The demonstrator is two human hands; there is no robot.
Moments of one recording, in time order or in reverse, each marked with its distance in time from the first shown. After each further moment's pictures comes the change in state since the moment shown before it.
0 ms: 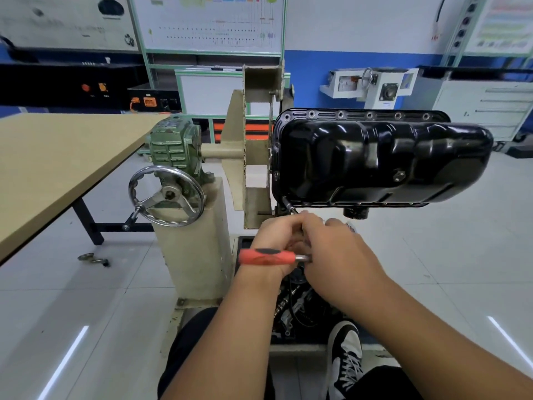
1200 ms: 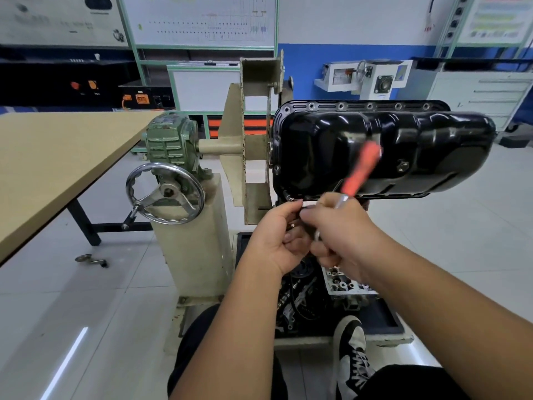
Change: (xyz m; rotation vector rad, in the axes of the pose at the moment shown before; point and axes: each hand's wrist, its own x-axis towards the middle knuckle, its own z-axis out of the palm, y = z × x) left_hand 0.005 0.000 -0.012 -0.089 -0.071 -0.060; right_hand 0.016 -0.026 -0.026 1.101 -0.077 0.492
